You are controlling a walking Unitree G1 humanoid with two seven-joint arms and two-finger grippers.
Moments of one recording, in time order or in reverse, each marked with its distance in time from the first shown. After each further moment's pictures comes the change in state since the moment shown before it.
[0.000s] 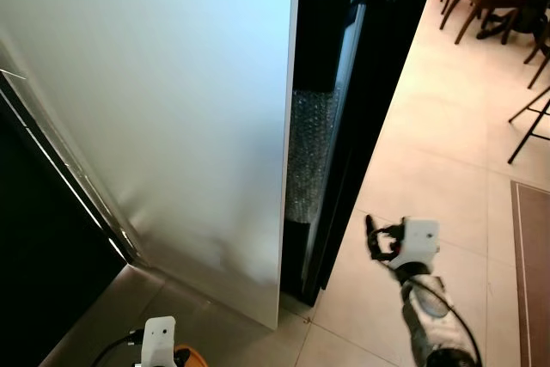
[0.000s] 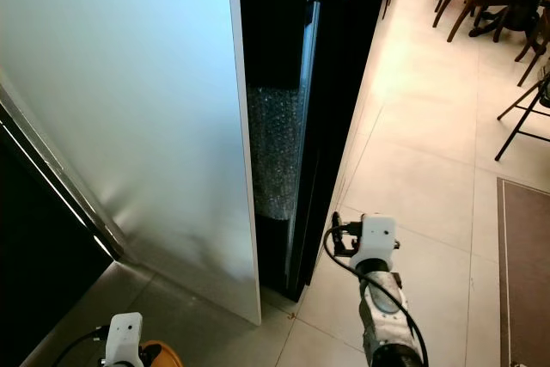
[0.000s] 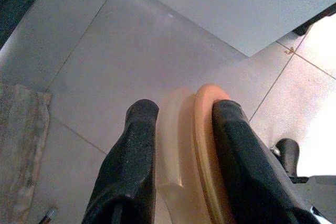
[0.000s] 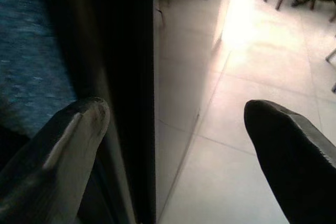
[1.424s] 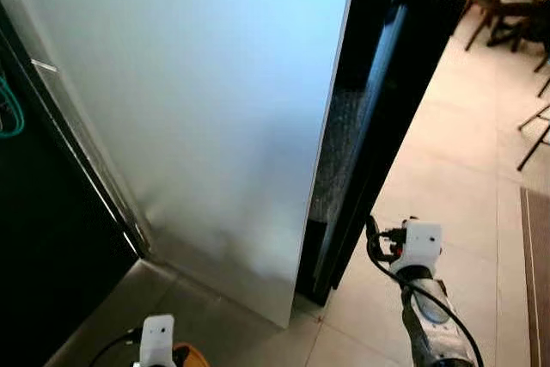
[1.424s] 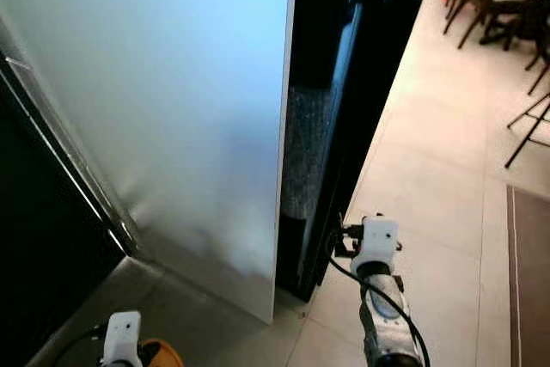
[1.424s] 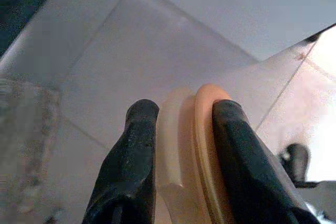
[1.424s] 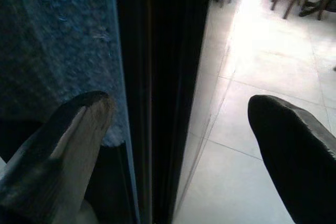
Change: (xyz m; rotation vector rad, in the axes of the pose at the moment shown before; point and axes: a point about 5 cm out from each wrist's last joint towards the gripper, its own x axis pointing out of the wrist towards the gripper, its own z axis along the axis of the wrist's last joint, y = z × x) left arm 0.000 0.002 0.000 0.004 -0.004 -0.008; right arm -0.007 -0.006 0.003 -0.003 -0.015 -0.036
